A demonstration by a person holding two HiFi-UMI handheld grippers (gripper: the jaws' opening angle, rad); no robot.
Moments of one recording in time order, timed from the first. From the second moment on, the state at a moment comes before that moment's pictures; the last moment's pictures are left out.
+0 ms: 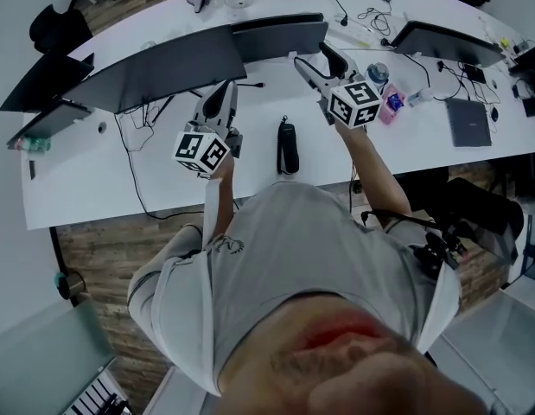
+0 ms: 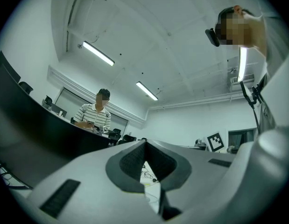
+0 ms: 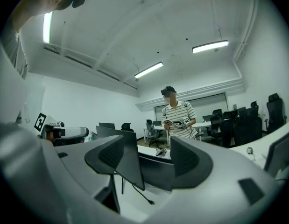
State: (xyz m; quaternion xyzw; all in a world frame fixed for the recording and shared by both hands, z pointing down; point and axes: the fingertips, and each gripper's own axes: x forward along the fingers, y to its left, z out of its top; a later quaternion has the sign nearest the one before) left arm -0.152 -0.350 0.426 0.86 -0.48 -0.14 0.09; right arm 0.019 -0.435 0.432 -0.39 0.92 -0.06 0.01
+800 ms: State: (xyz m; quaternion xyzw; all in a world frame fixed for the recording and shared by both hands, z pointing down) left arm -0.189 -0.353 0.425 0.84 -0.51 -0.16 0.08; right arm -0.015 -0.433 0.393 -0.37 0.93 0.00 0.01
